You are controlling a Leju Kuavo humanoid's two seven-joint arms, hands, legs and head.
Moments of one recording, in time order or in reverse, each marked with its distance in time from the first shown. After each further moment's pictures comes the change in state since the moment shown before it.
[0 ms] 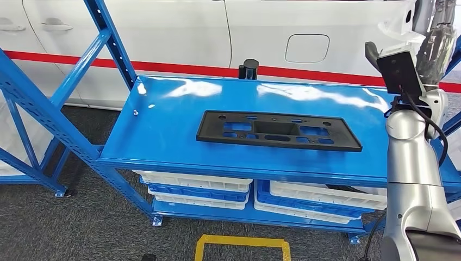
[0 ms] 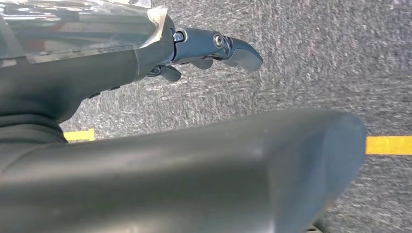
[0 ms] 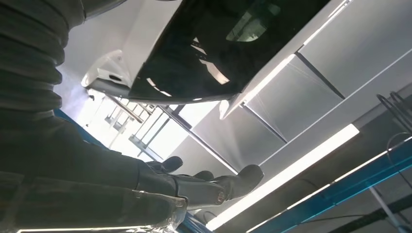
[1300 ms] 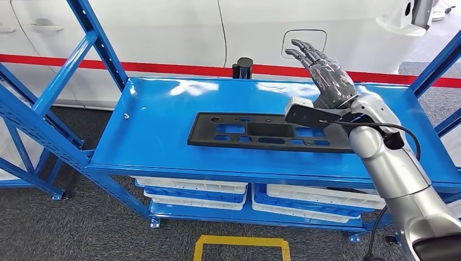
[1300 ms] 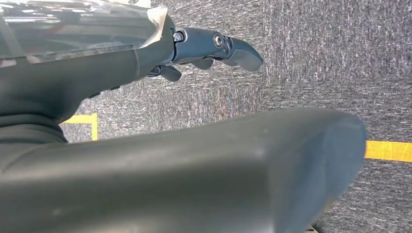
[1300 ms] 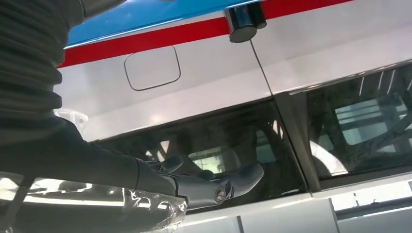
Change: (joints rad) left arm 0.028 0.001 0.035 0.000 0.063 0.013 -0.038; right arm -0.012 -0.153 0.497 -0.137 0.003 0.430 0.123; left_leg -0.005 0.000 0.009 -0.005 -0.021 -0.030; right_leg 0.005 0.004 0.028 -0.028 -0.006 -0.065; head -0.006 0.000
